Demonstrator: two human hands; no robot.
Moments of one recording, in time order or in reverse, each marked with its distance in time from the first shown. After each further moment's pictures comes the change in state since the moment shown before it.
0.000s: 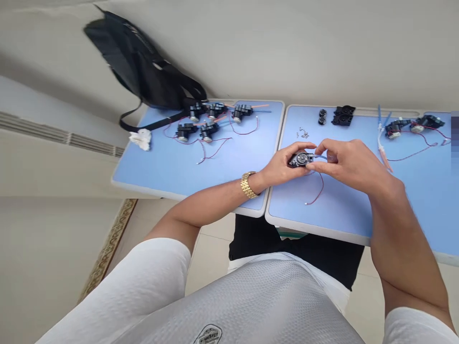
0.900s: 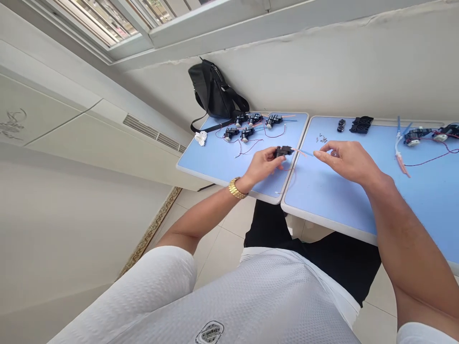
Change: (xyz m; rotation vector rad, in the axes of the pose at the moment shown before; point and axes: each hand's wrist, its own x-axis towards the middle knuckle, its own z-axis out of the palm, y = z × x) left_hand -0.081 0.035 -0.055 0.457 0.392 -0.374; right_hand 0.006 -0.020 0.016 0.197 0.051 -0.023
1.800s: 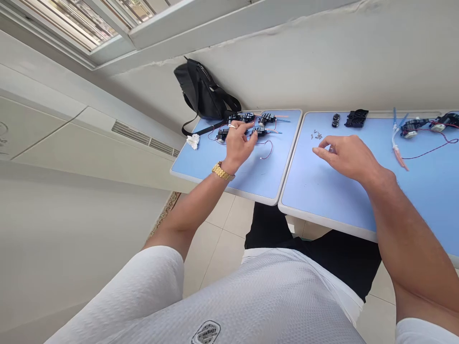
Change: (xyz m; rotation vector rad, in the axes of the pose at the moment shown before) left_hand 0.056 -0.032 -0.059 0.415 0.376 0.257; right_hand 0.004 0.009 0.001 -0.071 0.018 0.078
